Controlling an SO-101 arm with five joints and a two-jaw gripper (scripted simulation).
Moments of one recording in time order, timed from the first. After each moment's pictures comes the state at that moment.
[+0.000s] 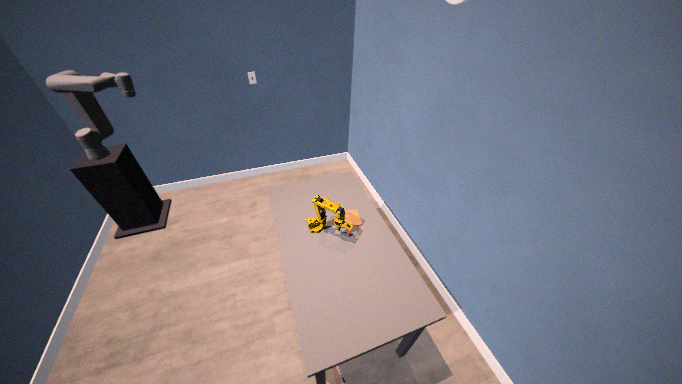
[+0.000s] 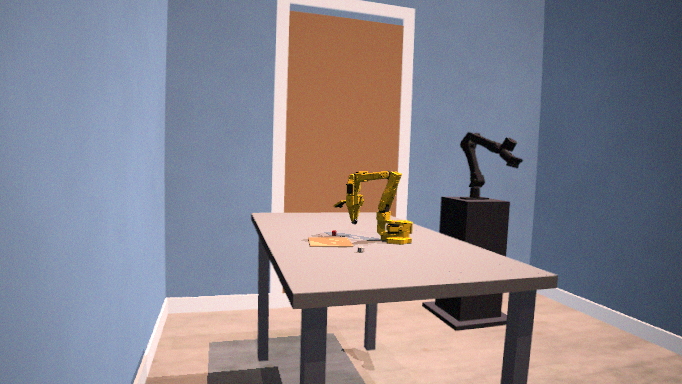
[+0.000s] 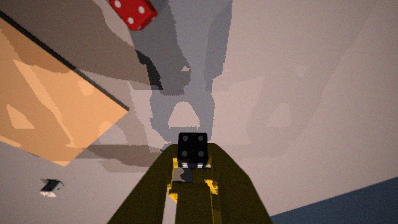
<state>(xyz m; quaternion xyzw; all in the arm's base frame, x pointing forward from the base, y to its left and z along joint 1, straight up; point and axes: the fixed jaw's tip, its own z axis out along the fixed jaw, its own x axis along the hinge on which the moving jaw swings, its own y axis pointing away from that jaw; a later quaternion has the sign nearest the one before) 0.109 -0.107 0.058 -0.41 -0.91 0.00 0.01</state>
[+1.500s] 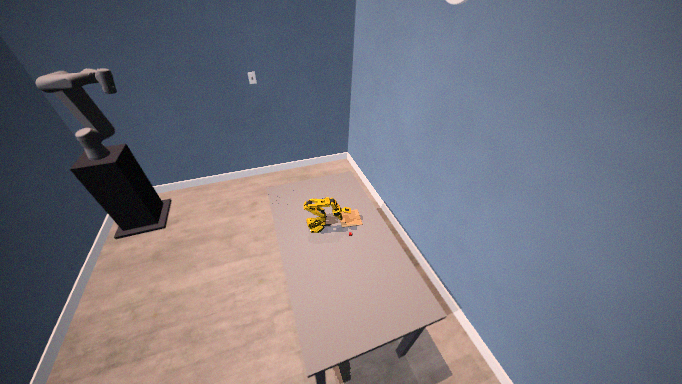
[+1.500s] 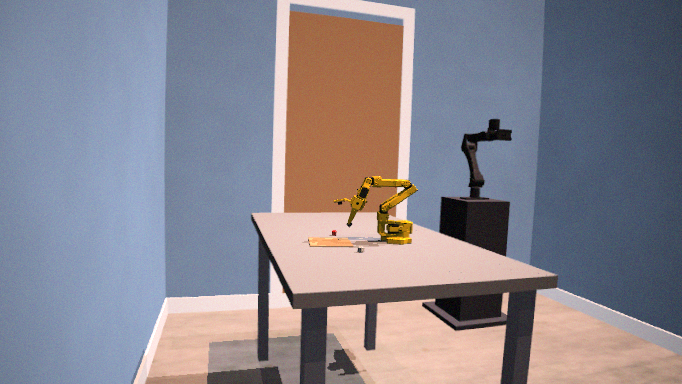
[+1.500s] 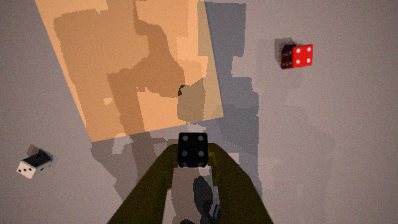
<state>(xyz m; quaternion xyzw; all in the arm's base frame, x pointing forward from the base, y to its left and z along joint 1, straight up) 0.148 -0.029 0.063 -0.19 -0.96 0.01 -0.19</state>
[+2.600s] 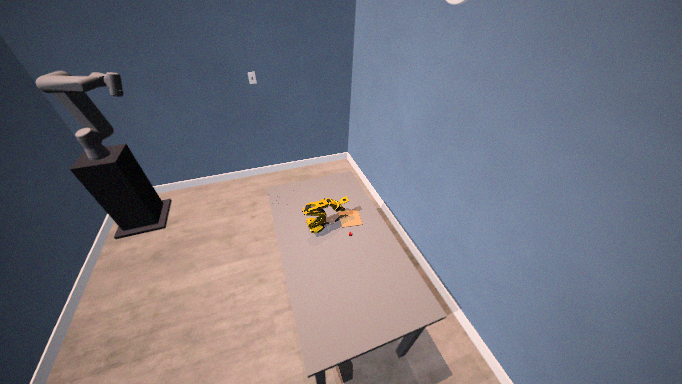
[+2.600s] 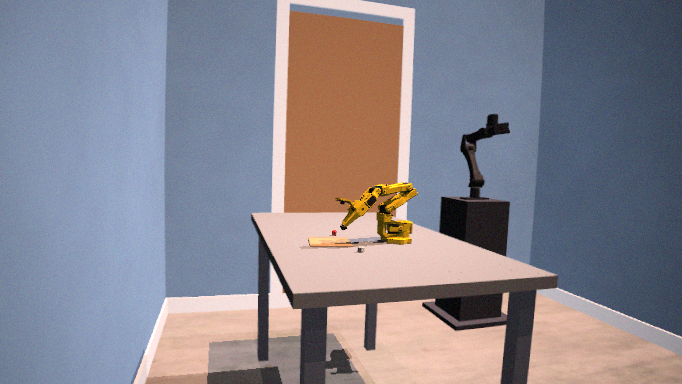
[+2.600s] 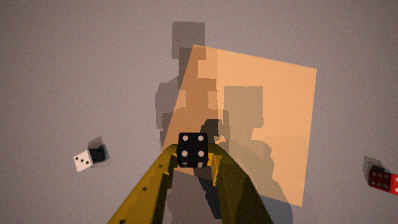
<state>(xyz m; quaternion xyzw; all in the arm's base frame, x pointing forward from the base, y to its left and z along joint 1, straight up) 0.186 0.043 0.066 0.02 -0.92 -0.06 -0.38</state>
